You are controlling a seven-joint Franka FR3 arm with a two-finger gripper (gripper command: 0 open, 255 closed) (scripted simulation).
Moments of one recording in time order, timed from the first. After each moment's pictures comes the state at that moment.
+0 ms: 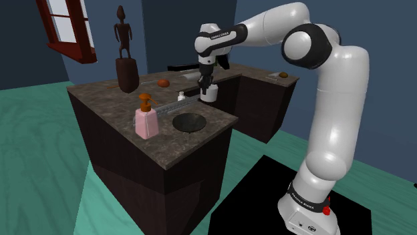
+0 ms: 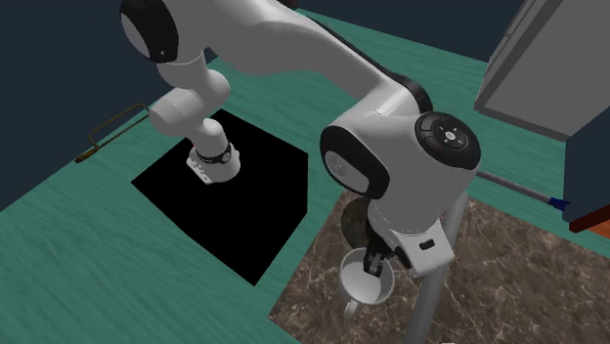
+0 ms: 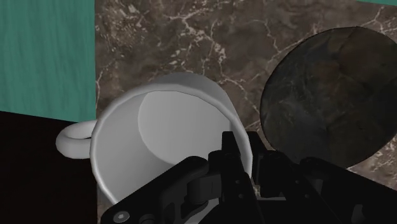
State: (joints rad) arm -0.04 0.26 -0.13 -1.63 -0.01 1.91 -0.32
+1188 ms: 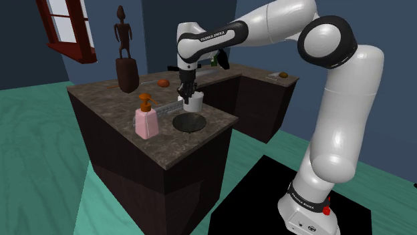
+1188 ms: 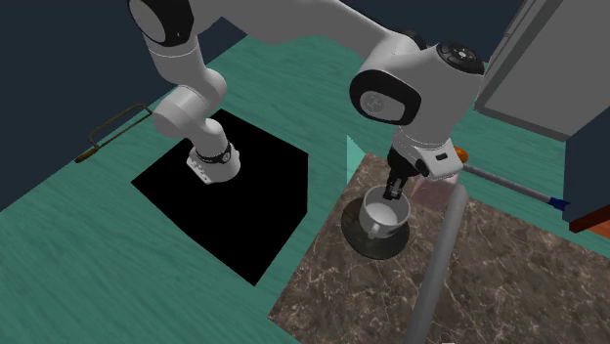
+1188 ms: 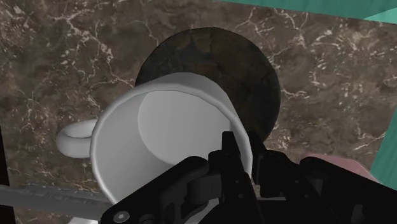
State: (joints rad) arm 0.13 0.16 -0.03 -1.77 -0.05 1.94 -0.04
